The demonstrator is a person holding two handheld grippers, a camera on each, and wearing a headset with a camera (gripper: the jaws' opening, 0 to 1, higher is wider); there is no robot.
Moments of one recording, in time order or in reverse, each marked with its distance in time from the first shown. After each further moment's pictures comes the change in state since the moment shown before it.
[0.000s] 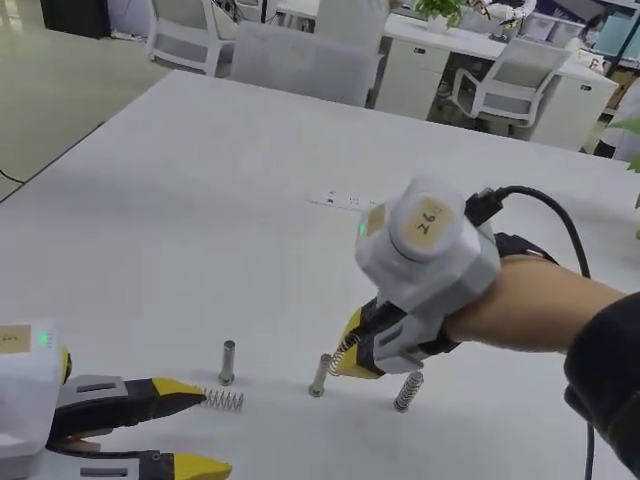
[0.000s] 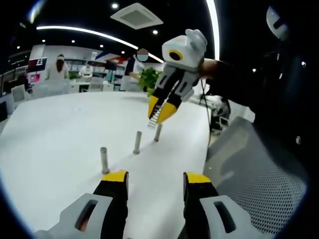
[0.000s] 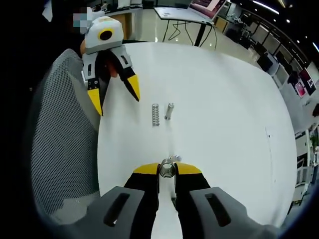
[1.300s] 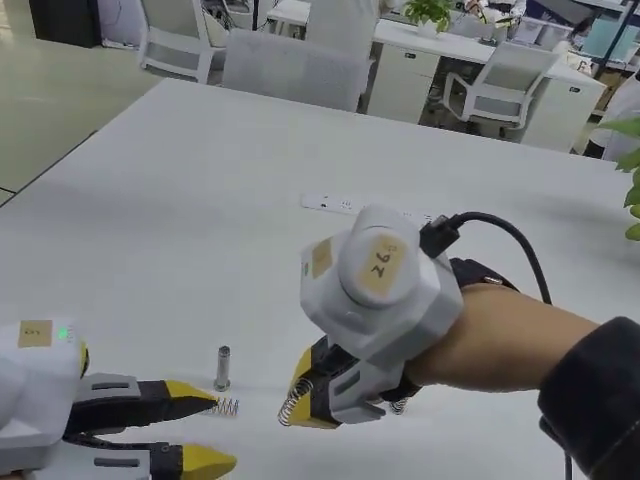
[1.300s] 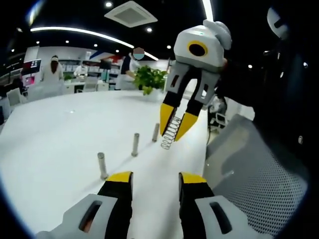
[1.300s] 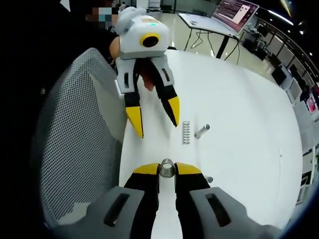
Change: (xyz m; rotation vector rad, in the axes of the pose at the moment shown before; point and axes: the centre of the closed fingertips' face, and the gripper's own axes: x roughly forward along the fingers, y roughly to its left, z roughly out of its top) left arm 0.006 0.000 0.004 0.031 0.020 -0.035; right arm 0.006 0.059 0.033 -0.099 -0.051 0.105
